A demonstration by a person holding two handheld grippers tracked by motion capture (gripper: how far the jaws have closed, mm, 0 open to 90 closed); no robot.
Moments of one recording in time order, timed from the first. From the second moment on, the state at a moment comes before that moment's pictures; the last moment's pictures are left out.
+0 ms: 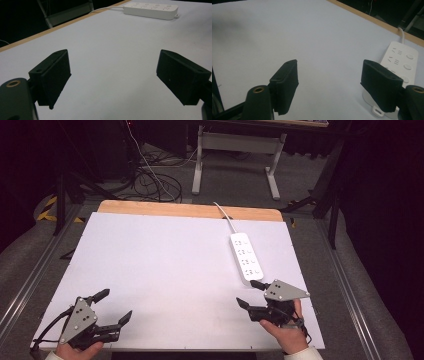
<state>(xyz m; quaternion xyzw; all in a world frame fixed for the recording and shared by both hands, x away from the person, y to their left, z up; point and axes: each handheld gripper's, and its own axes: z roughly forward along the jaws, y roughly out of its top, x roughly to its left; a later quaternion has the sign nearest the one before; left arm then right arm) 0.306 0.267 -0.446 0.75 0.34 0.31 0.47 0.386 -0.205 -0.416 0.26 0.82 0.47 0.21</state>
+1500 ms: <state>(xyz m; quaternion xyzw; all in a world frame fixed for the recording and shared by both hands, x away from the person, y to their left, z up) 0.308 0.267 -0.446 0.76 0.34 0.31 0.47 0.464 -0.204 -0.362 0.28 0.83 0.44 0.22</state>
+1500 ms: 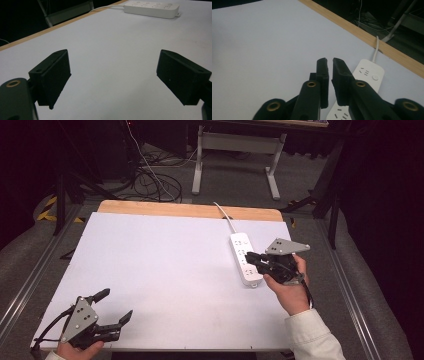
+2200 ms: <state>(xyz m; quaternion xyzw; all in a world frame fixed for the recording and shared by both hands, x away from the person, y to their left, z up) 0.309 0.268 -0.447 0.76 0.34 0.31 0.46 0.538 -0.205 -0.375 0.33 0.82 0.41 0.21</state>
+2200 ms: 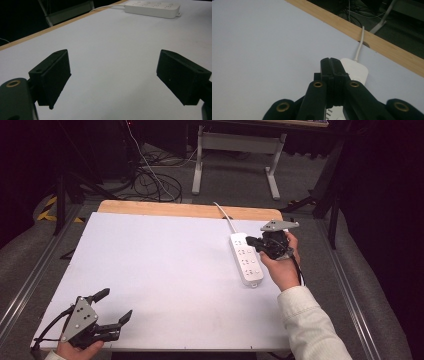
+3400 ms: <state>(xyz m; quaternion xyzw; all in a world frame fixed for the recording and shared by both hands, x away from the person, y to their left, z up) 0.312 0.268 -0.449 0.76 0.34 0.31 0.46 0.618 -0.212 -0.444 0.41 0.80 0.38 0.22</state>
